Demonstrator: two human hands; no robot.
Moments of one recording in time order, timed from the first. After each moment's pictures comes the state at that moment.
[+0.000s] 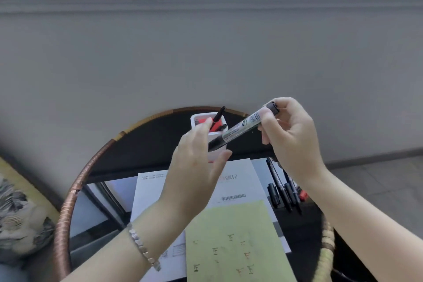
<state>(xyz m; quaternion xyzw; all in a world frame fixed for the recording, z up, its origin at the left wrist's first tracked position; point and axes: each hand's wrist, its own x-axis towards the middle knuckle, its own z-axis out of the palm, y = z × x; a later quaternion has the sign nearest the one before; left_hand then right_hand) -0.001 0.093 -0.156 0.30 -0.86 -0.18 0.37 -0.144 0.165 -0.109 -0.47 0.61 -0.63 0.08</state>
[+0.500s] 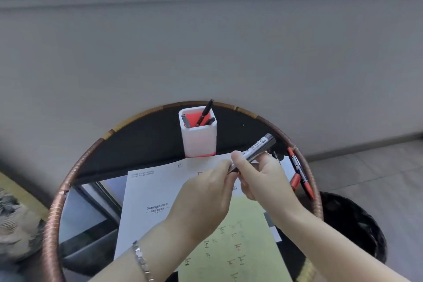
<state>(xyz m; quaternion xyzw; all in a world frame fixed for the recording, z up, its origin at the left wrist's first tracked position) -0.007 0.127 -0.186 0.24 -0.92 -0.19 0.25 -0.119 0.192 -0.159 -0.33 0.61 -0.63 0.35</state>
